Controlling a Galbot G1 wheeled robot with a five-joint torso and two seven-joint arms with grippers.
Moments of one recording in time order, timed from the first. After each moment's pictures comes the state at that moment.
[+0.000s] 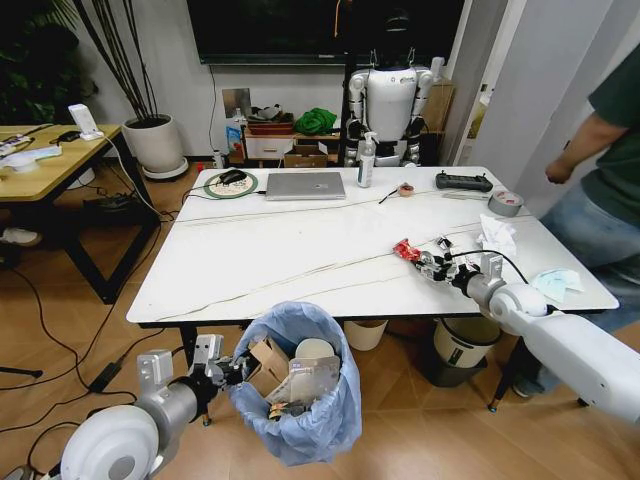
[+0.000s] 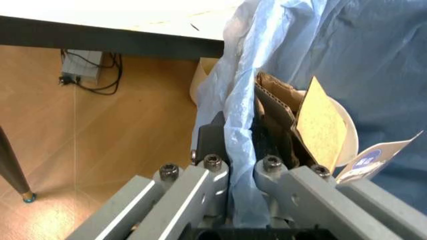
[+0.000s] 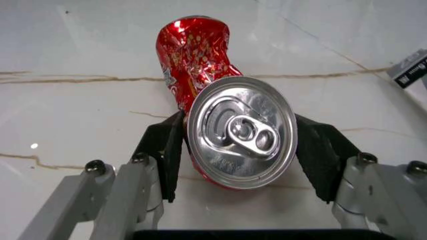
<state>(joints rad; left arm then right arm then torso) 1.55 -0.67 -0.40 -2.32 -1.27 0.43 -0.41 -0.49 0.73 -0.31 1.23 1.02 -0.09 -0.24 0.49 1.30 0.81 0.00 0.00</state>
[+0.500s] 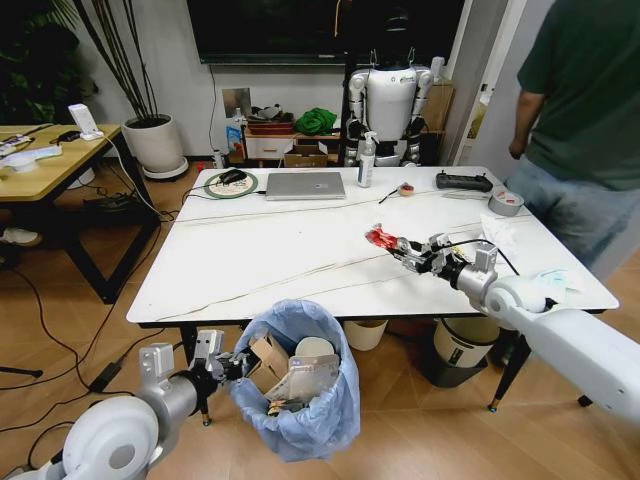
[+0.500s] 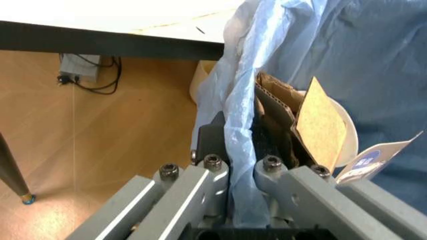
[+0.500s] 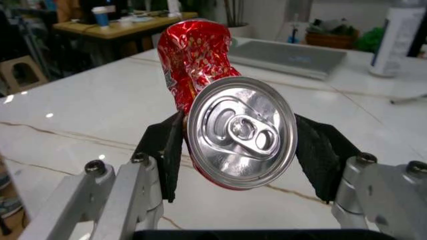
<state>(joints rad) 1.49 -0.64 -0.37 -2.28 -1.30 0.43 -0.40 -0.48 0.63 -0.31 1.52 1.06 0.00 -0.37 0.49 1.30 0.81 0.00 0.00</state>
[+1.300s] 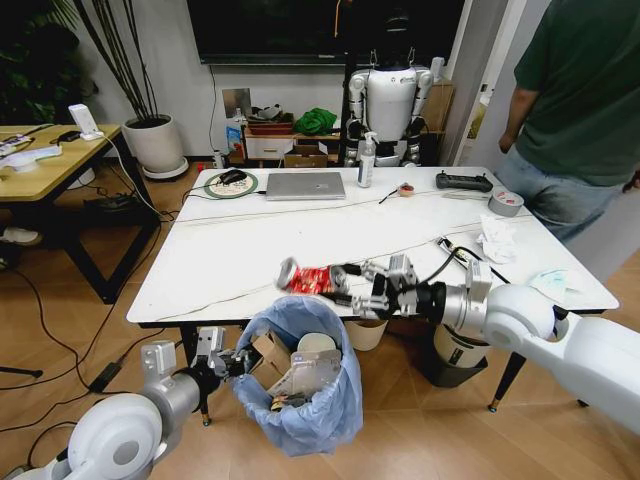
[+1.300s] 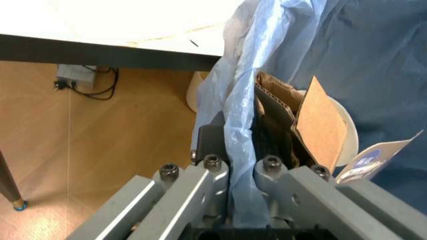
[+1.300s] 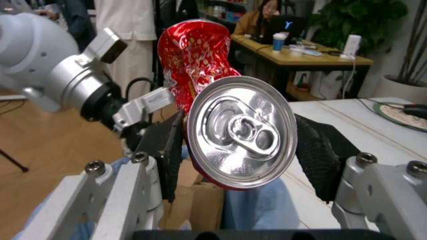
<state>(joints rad) 1.48 -0.67 -0.37 -2.29 -1.30 0.42 -0.41 -0.47 0.46 -0.43 2.01 0.98 0.07 -0.55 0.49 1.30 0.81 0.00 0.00</state>
